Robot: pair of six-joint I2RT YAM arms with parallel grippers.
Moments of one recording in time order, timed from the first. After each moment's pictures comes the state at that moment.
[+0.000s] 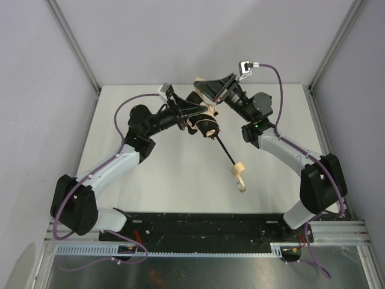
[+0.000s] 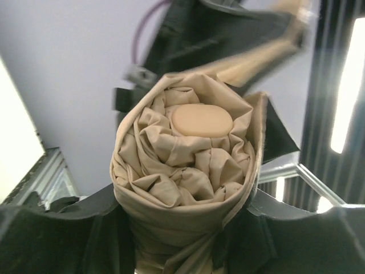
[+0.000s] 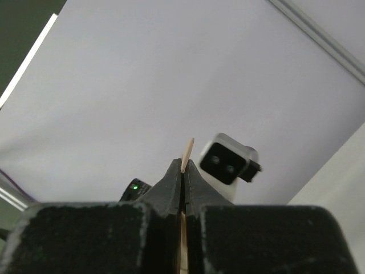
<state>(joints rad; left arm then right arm) -0.50 1.36 0.96 0.69 0.68 -1.69 0.54 1.59 1.20 0.90 -0.40 1.26</state>
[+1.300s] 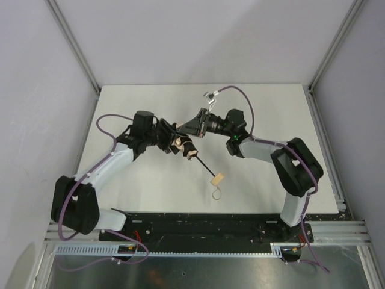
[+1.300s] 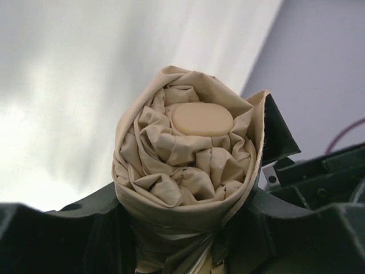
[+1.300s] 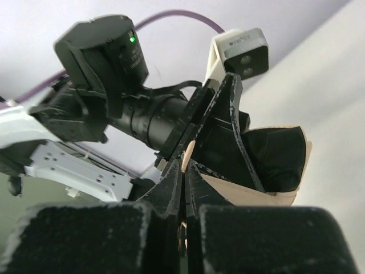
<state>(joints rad) -0.36 1.34 0.95 -0.27 0.40 -1.23 0.62 1.78 1.09 1.01 -0.78 1.02</state>
